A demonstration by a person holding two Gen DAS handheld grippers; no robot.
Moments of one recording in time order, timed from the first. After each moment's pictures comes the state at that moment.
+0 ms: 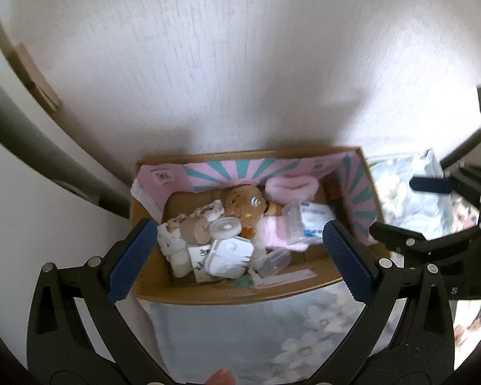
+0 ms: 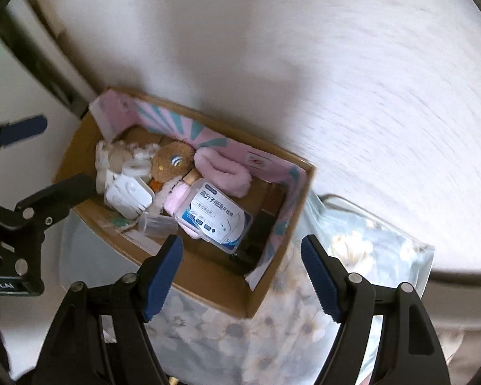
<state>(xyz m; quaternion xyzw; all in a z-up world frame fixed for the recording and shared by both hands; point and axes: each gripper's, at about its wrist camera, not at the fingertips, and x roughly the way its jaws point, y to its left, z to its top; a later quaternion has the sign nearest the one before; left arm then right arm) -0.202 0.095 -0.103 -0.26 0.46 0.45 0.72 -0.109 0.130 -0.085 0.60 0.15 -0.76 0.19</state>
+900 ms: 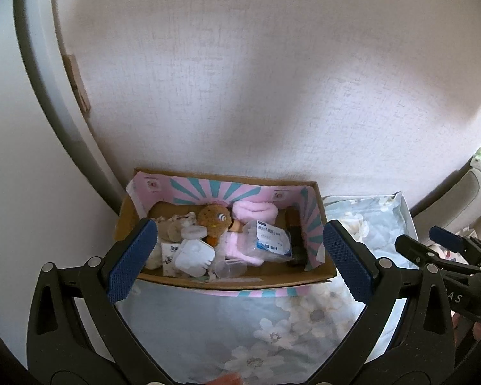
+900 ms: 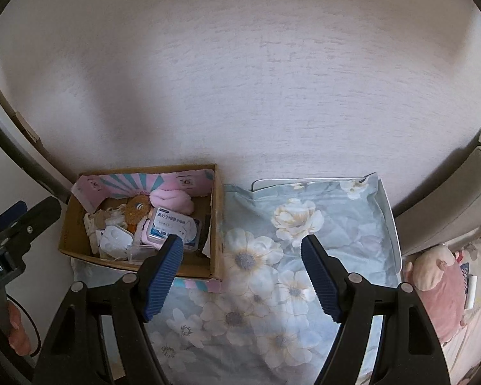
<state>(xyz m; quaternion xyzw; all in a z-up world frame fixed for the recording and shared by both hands) -0.198 0.029 -0.061 -0.27 0.34 0.49 0.75 -0.029 0.224 -0.029 0.50 -0.01 -0.87 0.04</state>
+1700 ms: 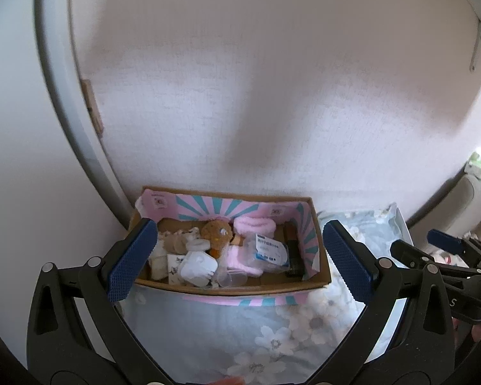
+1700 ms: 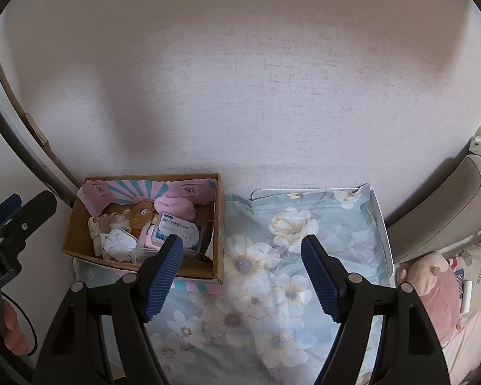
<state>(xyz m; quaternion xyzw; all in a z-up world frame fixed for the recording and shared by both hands) -0.203 0.021 -0.035 -0.24 0.30 0.51 0.77 -0.013 0.219 -0.014 0.48 0.01 -0.88 0.04</state>
